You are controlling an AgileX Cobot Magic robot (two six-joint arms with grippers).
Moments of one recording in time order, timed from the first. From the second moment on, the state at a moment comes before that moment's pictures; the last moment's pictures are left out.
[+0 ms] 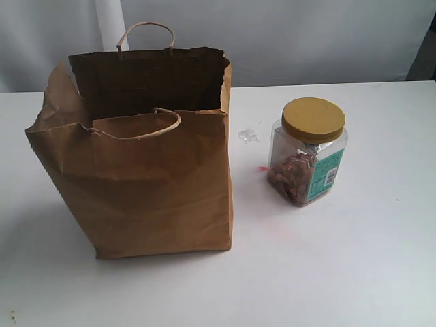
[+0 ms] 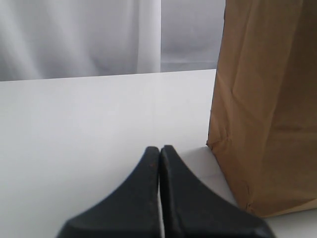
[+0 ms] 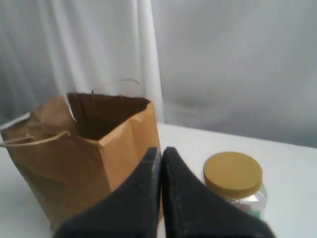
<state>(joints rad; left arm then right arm) -0.01 0.00 0.00 0.23 0.32 -0.23 0.15 0.44 -0.62 0.25 0.41 -0.12</state>
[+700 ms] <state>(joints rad) -0.01 0.00 0.00 0.23 0.32 -0.23 0.15 1.56 -1.73 -0.14 1.20 -0.10</state>
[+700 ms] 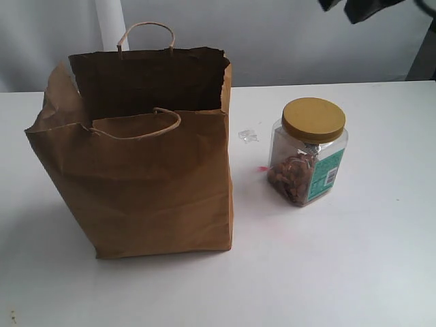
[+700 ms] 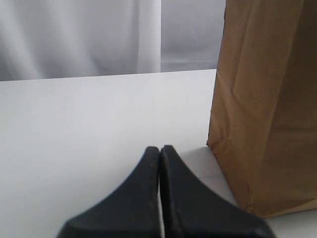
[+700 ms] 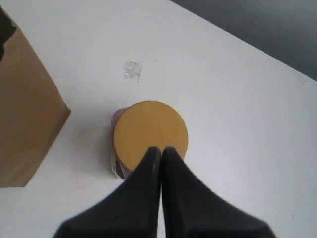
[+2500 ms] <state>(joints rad) -0.01 0.00 0.00 0.23 0.32 -0.23 -0.01 1.86 -1.77 0.11 1.22 -0.23</state>
